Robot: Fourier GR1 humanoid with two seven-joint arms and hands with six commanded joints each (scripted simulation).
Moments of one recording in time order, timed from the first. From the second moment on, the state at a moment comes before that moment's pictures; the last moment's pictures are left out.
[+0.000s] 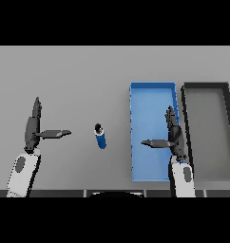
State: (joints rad) left arm -0.11 0.43 -0.16 -1.48 0.24 0.26 0.01; right arm 0.00 0.00 0.00 -1.57 0.00 0.00 0.00
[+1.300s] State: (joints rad) left arm -0.07 0.65 -0.46 -1.68 0.17 -0.24 0.02; right arm 0.01 -0.16 0.09 -1.64 0.17 0.06 -0.06
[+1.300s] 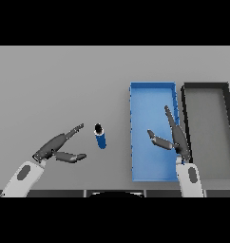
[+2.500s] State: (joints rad) left arm -0.25 0.20 -0.53 -1.29 0.12 -0.18 -0.12; right arm 0.01 -0.18 0.07 -1.64 0.14 0.08 -0.05
